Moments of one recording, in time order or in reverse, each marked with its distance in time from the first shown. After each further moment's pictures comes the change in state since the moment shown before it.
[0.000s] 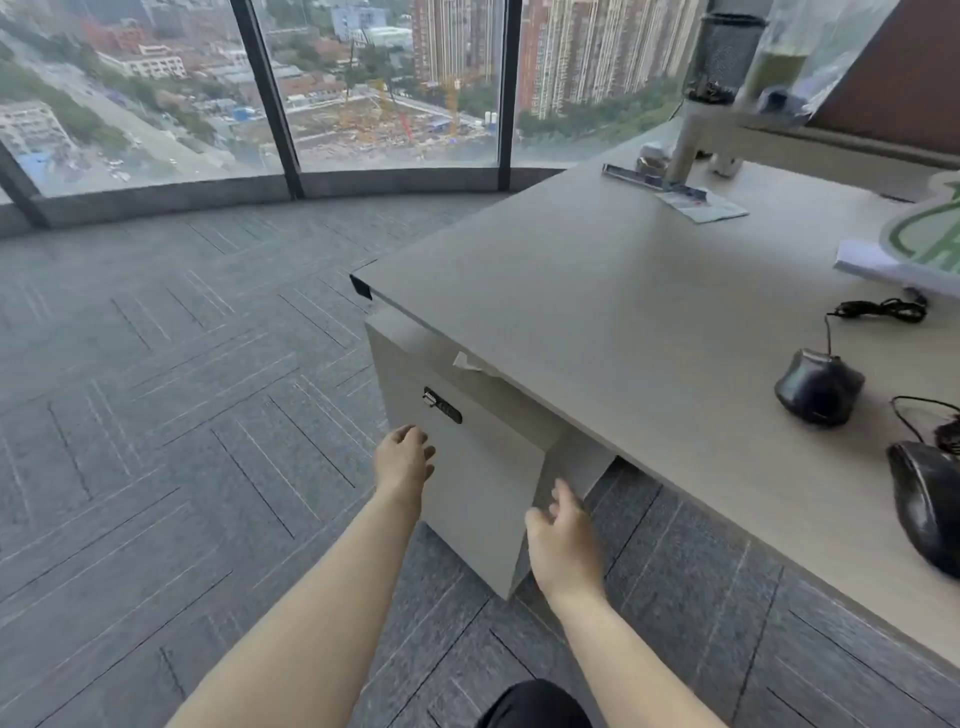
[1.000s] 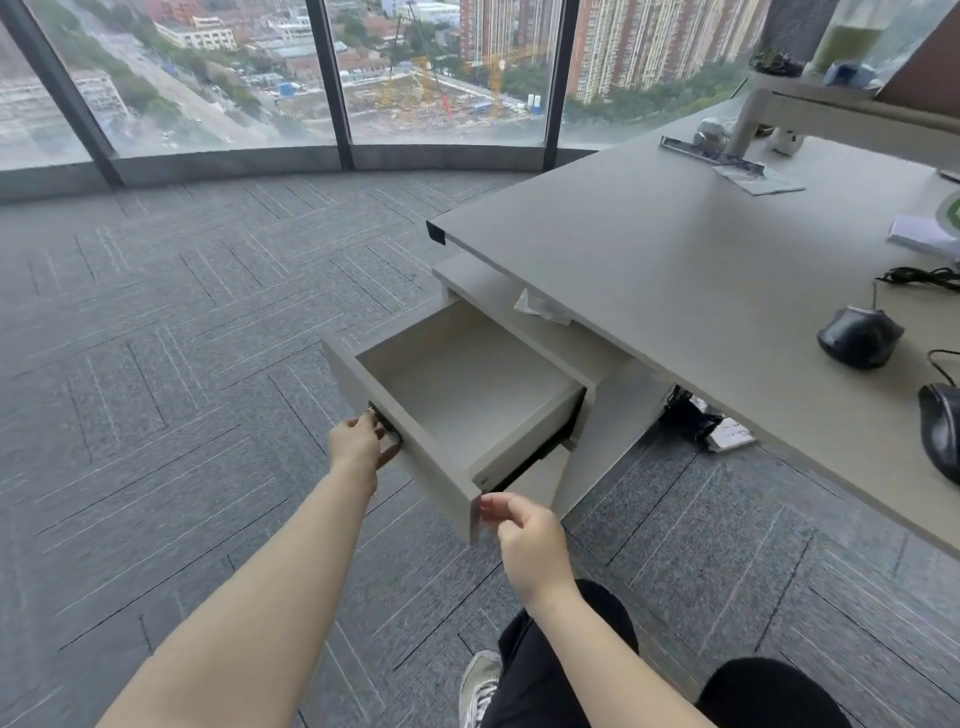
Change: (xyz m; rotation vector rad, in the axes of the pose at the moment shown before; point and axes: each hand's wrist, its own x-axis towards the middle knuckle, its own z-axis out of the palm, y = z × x) left_hand -0.014 -0.023 -0.144 -0.208 0.199 -0.017; right_hand -0.104 0.019 0.059 0.122 -0.300 -0.087
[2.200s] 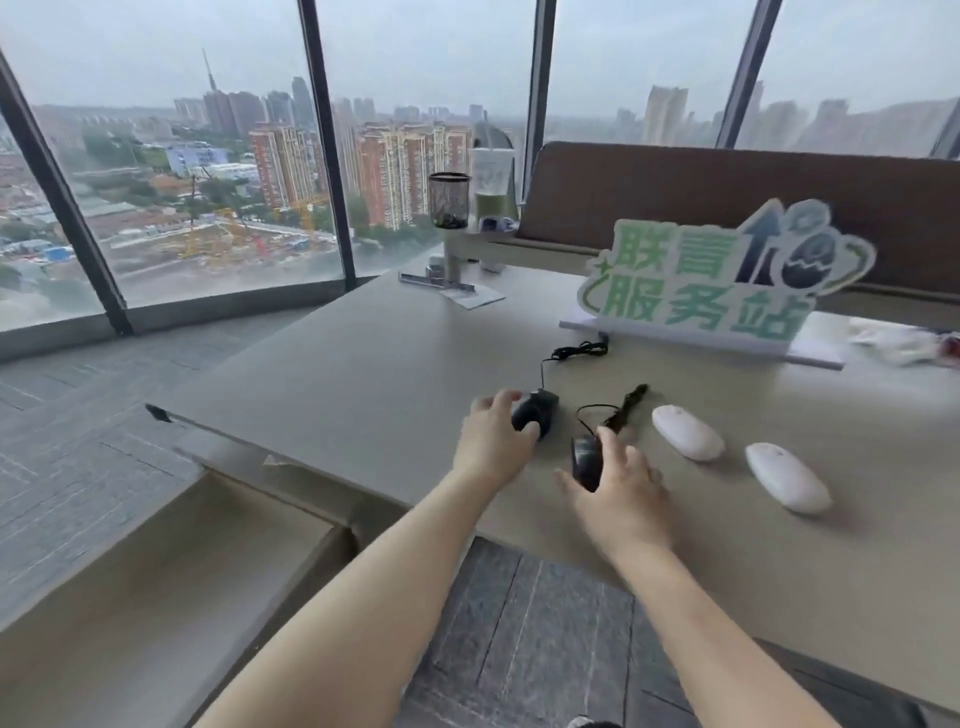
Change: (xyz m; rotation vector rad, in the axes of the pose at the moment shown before) left_hand -0.283 -0.033 0.337 1.012 -0.818 0.883; right_hand -0.029 -0.041 -0.336 -0.722 0.852 0.060
